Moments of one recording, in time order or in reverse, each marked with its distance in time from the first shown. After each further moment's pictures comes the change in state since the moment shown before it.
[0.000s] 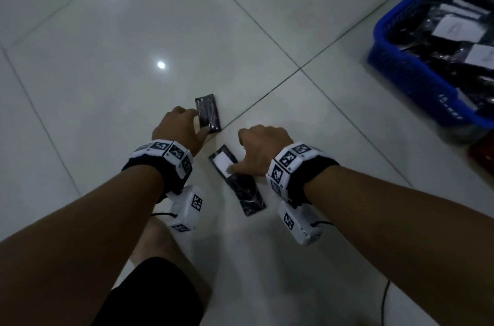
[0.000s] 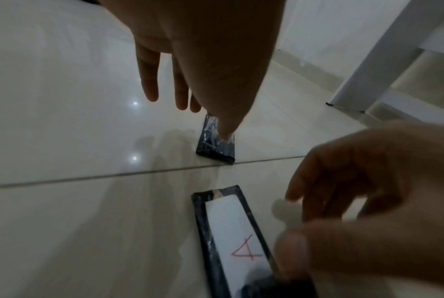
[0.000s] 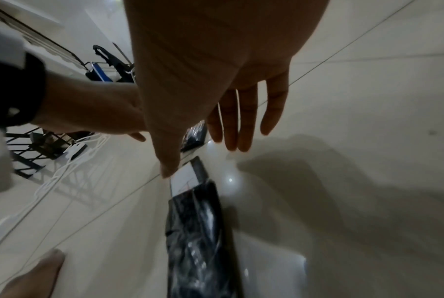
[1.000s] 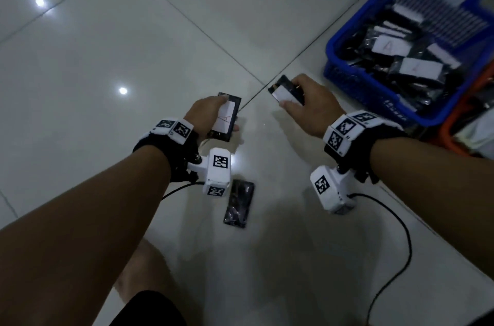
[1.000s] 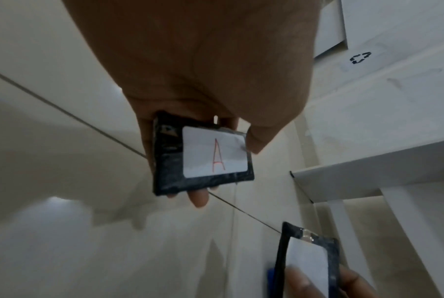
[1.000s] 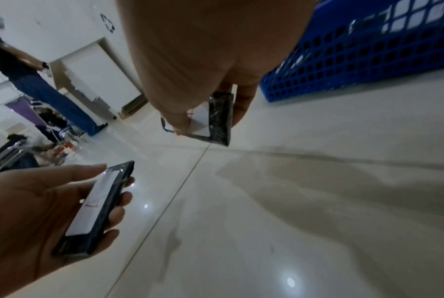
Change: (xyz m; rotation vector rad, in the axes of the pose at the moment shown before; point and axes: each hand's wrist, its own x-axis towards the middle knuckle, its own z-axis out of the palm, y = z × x) left_hand 0.038 0.103 -0.033 -1.324 -0.425 -0.121; right_hand -0.035 0.110 -0.071 0.534 0.507 0.355
